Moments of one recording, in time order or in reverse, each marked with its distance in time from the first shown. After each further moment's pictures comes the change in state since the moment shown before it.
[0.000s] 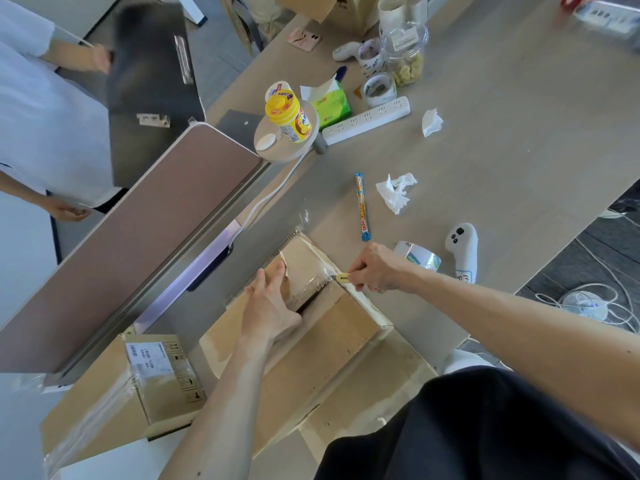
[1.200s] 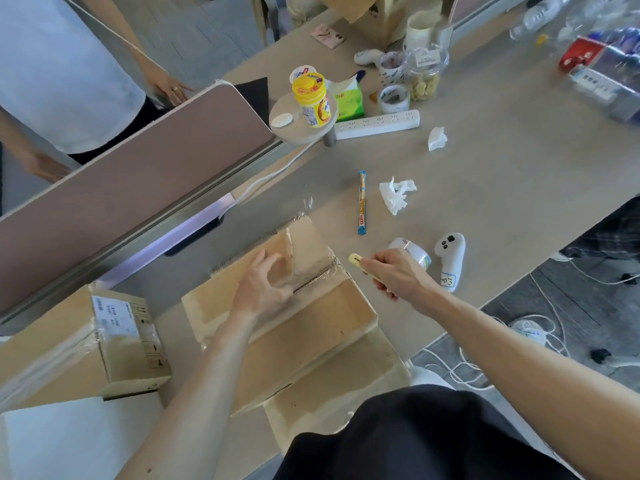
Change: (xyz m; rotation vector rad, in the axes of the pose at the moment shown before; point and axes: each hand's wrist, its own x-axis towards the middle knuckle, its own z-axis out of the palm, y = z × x) left_hand -0.017 -0.030 0.012 -0.490 0.057 0.067; right_hand -0.056 0.000 0.019 0.148 0.193 0.066
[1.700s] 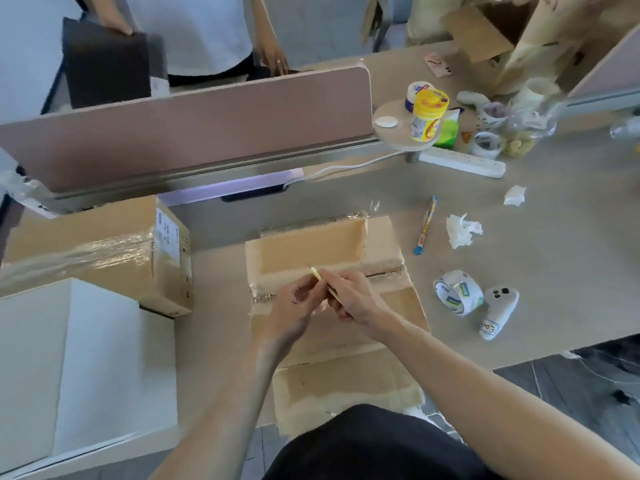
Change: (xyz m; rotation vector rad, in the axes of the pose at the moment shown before) left_hand -0.091 -0.062 0.012 -1.045 0.068 0.098; right_hand -0.017 -0.060 0.169 0.055 -0.285 0.007
